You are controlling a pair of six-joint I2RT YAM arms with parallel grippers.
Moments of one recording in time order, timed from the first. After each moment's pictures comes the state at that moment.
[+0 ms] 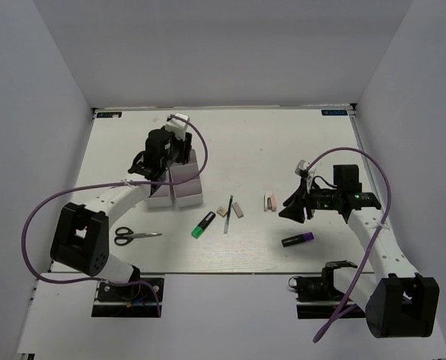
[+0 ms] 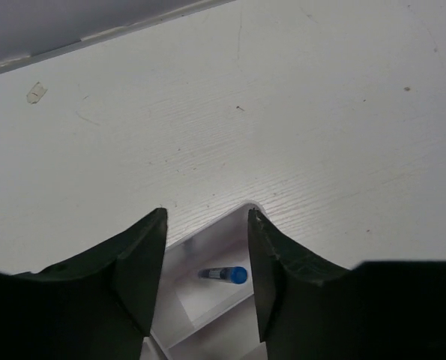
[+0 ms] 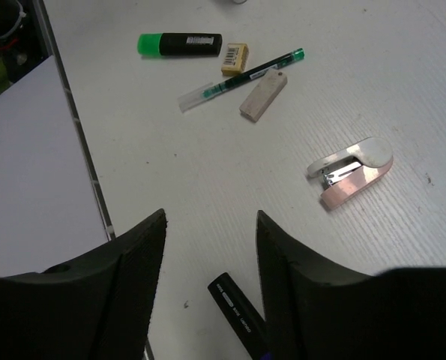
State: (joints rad) left arm -0.38 1.48 0.94 0.21 -0.04 0.05; right arm 0.07 1.01 0.69 -0.62 -1.05 -0.54
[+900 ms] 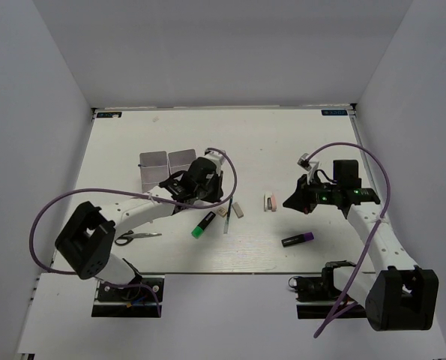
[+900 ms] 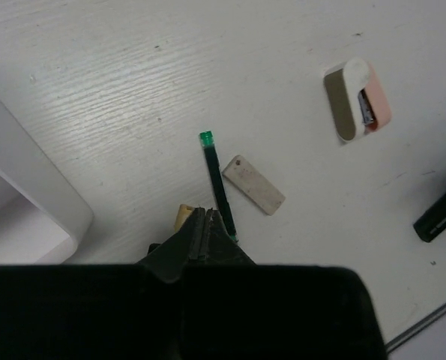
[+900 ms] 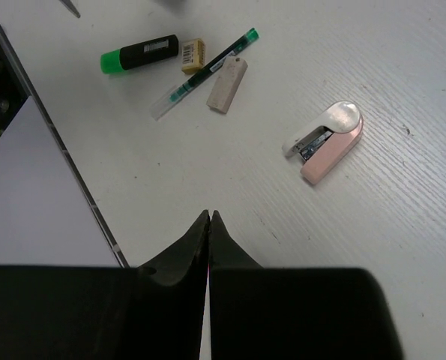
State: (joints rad) left arm -0.76 1.48 0.93 -0.14 -0.05 -0.40; right arm 0.07 1.06 0.72 -0.58 -0.91 -0.31
